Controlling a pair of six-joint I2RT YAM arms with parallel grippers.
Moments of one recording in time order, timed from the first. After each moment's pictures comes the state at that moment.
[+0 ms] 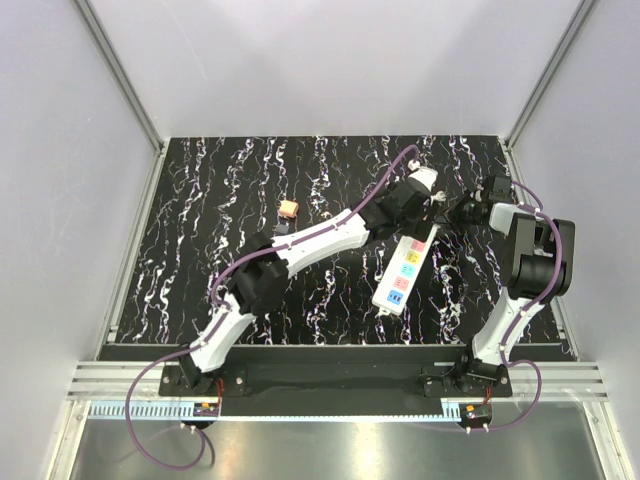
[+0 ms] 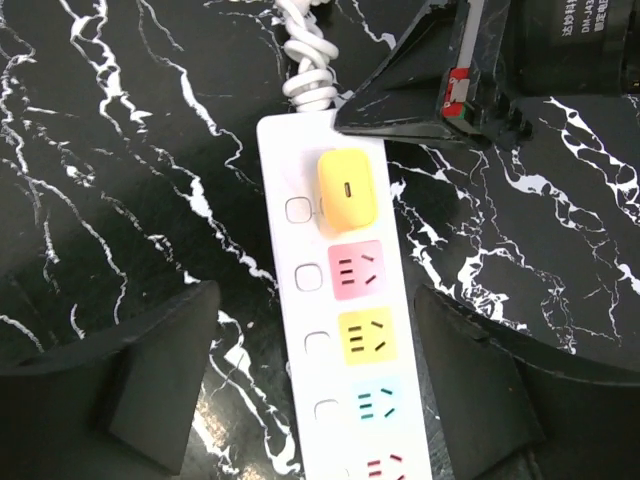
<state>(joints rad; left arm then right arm) -1.00 2.29 2.09 -0.47 -0.22 -0.35 -0.20 1.91 1.12 -0.16 -0.53 0.68</state>
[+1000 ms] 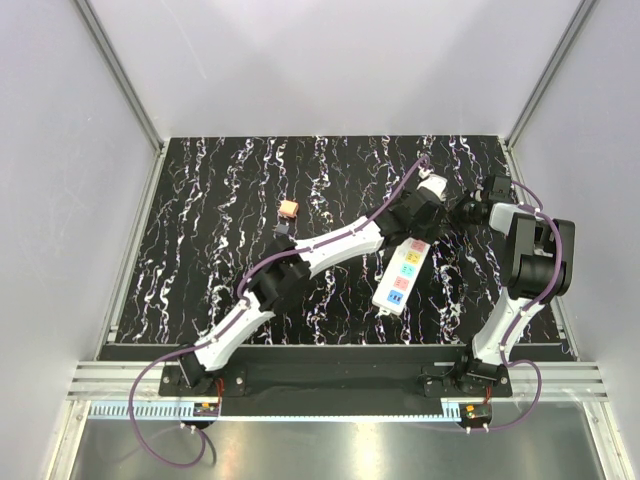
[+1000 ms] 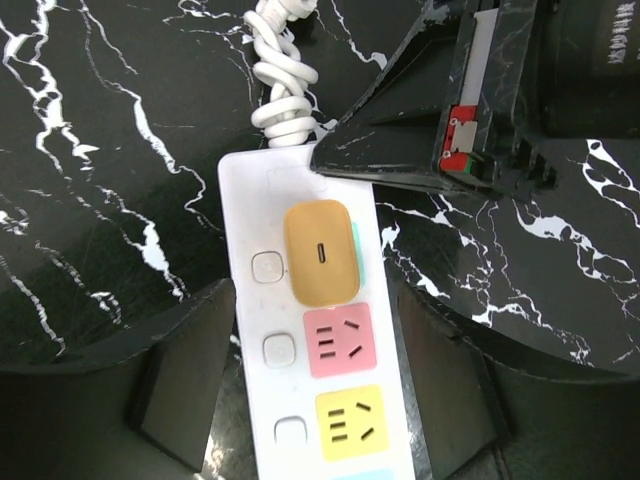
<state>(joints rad) -1.01 2.47 2.24 -0.40 -0.25 -0.34 -0.20 1.91 1.12 -0.16 -0.53 0.68</state>
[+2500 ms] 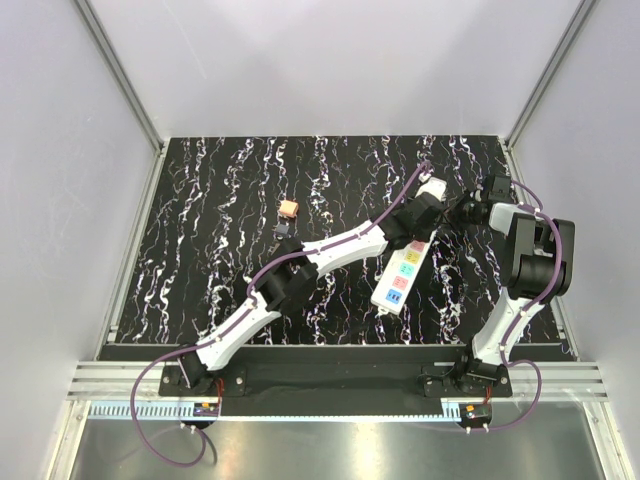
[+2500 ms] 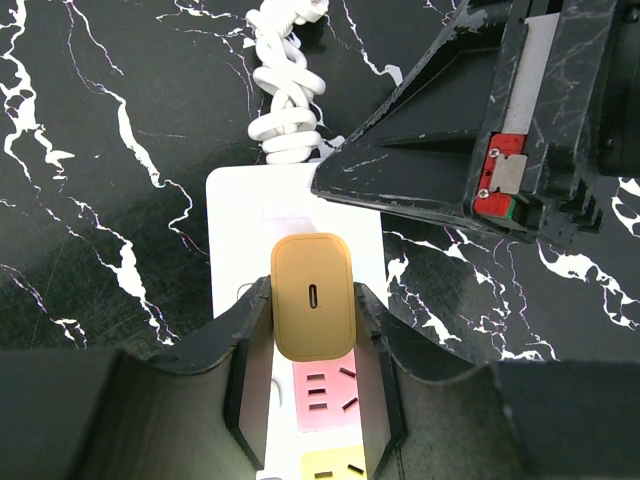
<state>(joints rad) -1.01 2.57 2.31 -0.36 -0.29 -0.38 -0.20 1.91 1.12 -0.16 -0.53 0.68</state>
